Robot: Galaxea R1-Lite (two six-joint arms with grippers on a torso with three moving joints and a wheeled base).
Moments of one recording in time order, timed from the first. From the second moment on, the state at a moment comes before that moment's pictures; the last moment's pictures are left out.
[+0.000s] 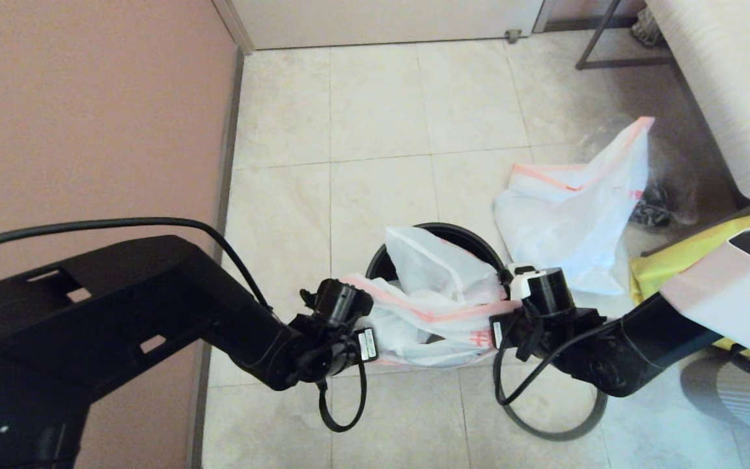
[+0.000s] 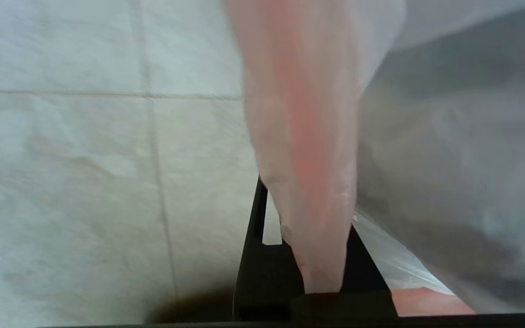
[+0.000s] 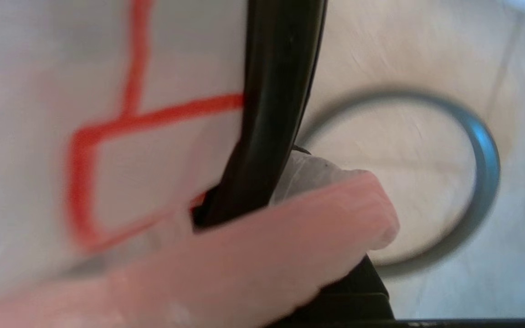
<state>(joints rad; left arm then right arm) -0.58 2.20 -1.03 -0.37 0.28 -0.56 0.47 2.16 -0.99 -0.59 -0.33 0.14</state>
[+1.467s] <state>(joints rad) -0.47 2.13 -0.86 -0.57 0.27 -0.47 0.64 2.16 -1.08 -0.53 -0.32 0.05</state>
